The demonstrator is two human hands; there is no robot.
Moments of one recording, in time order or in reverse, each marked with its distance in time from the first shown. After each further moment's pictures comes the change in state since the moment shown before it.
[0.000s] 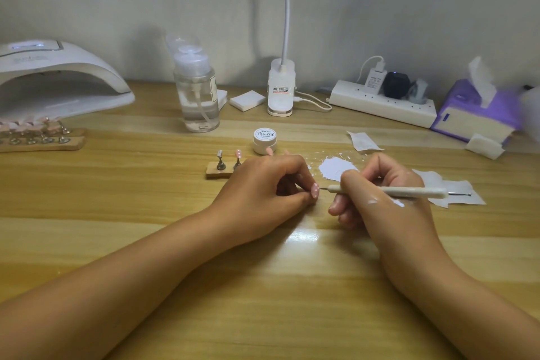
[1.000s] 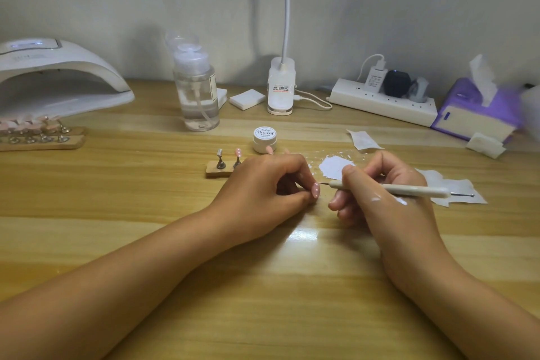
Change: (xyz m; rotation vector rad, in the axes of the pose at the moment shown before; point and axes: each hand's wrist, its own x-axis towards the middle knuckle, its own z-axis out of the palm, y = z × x) left_hand -0.001 0.001 0.000 0.001 0.007 0.005; right_hand -0.001 -0.003 0.002 0.008 0.021 -0.002
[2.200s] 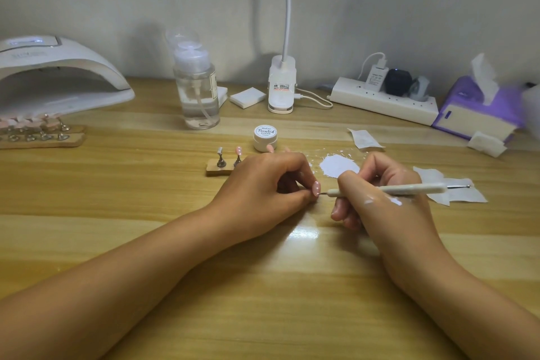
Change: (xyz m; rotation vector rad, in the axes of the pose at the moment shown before) left_hand 0.000 -0.001 0.000 -0.001 -0.022 -0.016; right_hand 0.003 0.007 0.000 -0.103 -0.037 0.012
